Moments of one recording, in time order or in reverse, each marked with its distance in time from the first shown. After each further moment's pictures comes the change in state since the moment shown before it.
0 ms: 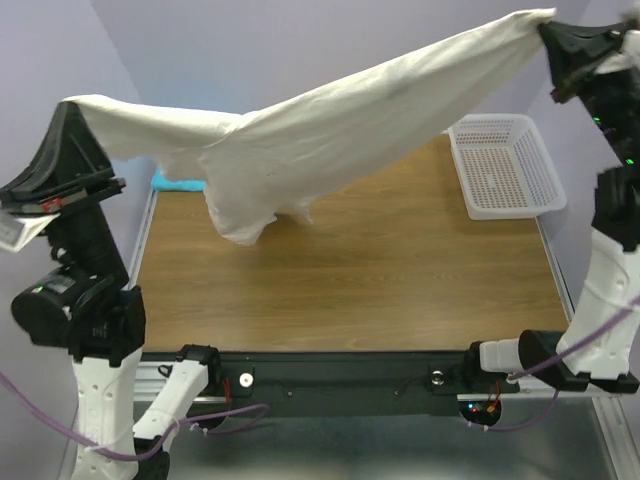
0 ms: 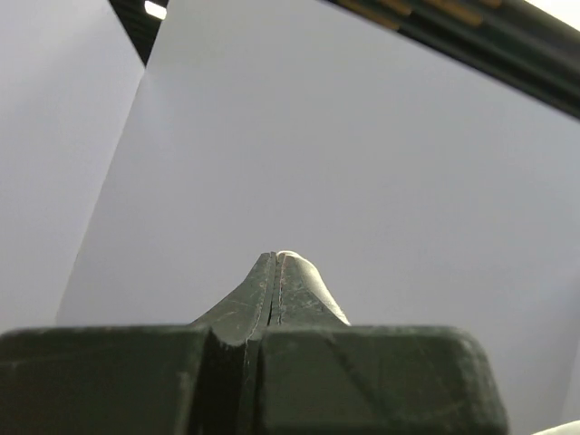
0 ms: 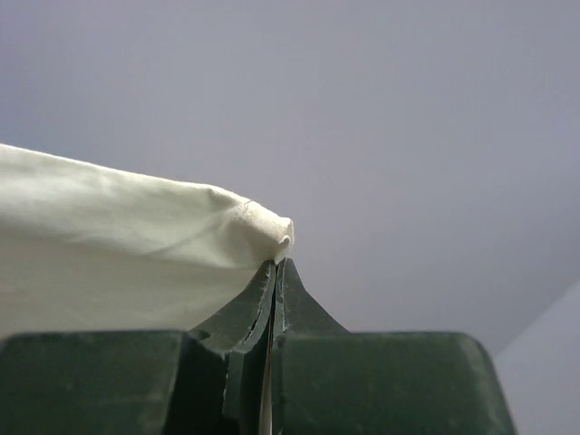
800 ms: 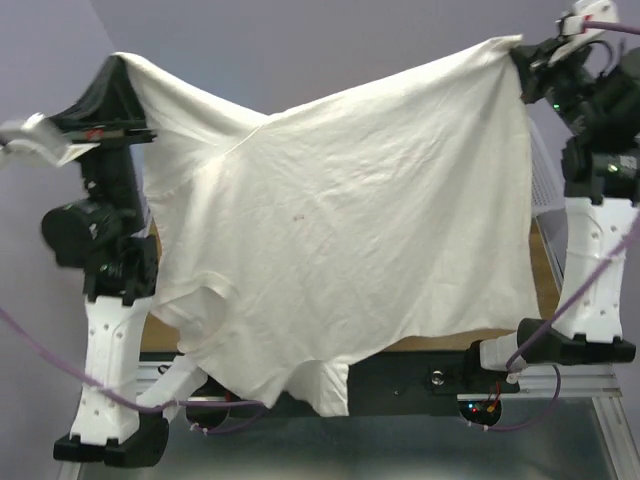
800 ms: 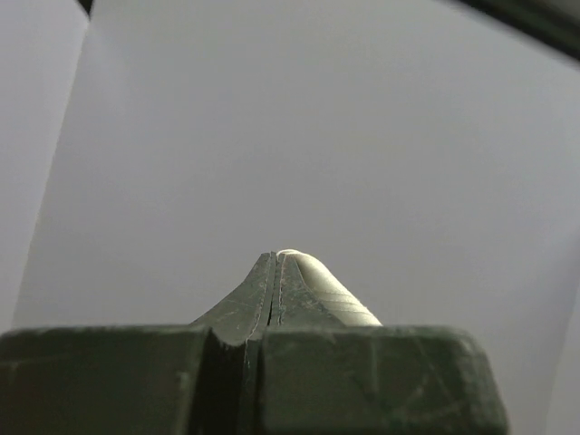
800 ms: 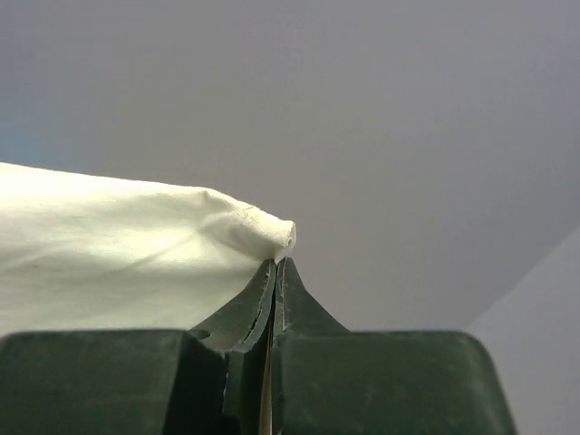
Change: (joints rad) left arm 0.000 0.171 0.167 0.017 0.076 -0.016; right arm -0.027 0.004 -0.080 0.004 0.116 0.008
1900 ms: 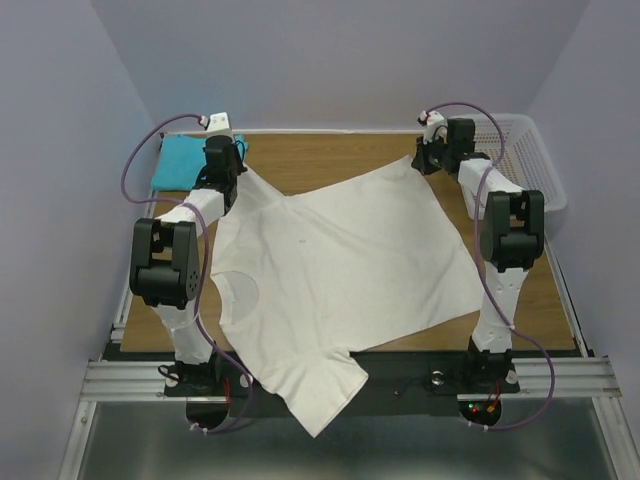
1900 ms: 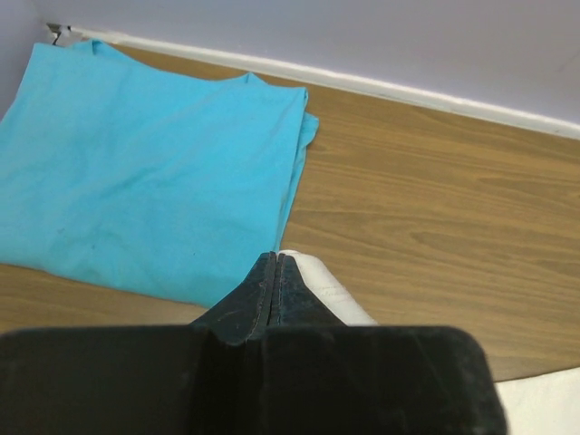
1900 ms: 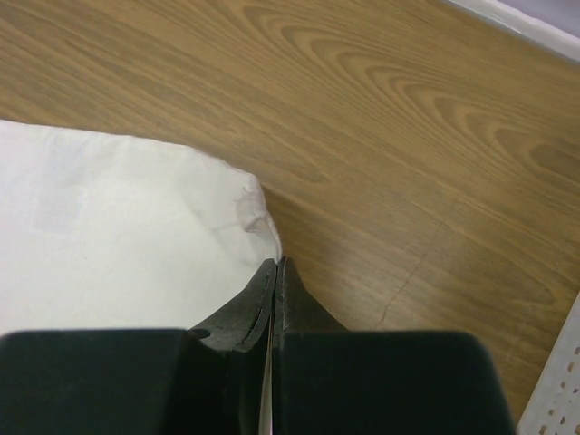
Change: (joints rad) left arm 0.000 0.906 -0.234 -0.067 -0.130 0.101; right arm 0.118 0.782 -0.468 0.330 -0.036 0.015
